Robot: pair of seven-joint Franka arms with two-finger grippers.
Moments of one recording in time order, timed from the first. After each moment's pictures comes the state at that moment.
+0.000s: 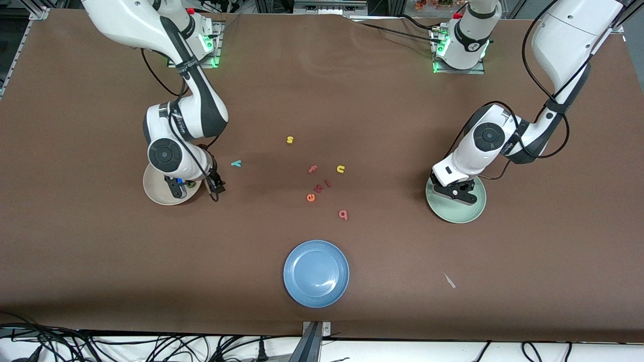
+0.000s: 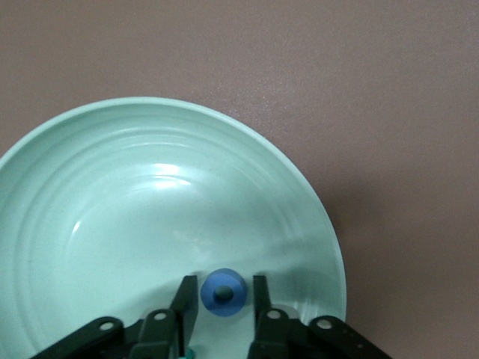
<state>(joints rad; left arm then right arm) 0.35 0.52 -0.54 -2.17 0.58 2.58 -0.29 0.42 0.46 -0.08 -1.89 0.08 2.11 1.41</state>
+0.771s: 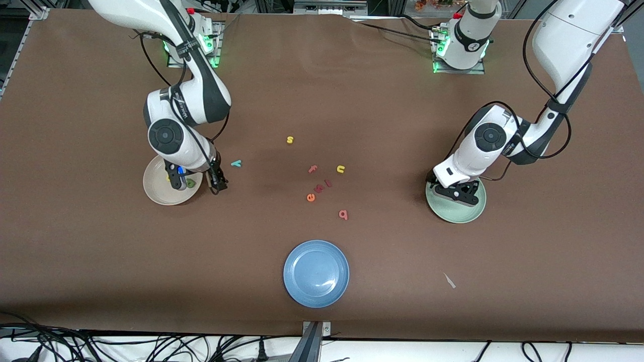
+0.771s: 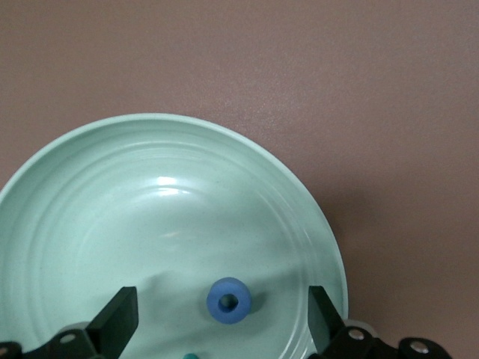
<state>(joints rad) 0.35 0.52 -0.54 -2.15 0.58 2.58 -0.30 0.45 0.36 -0.08 -2.00 0.08 2.25 1.55</state>
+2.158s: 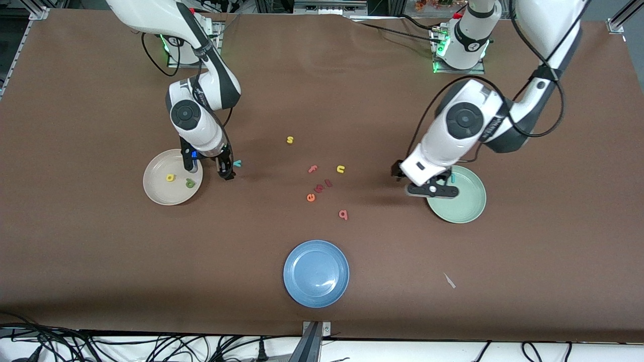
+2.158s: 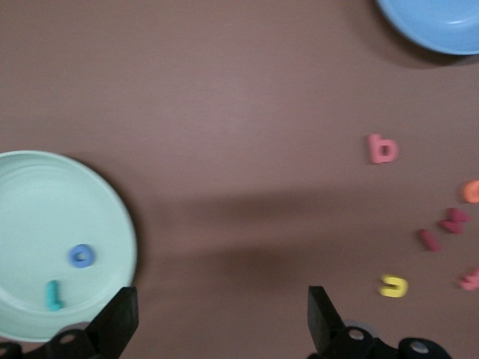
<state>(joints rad) 0.14 0.47 -0.68 -1.80 0.30 2.17 -0.57 0.50 0.38 -0.07 -2.26 0.08 2.60 1.66</state>
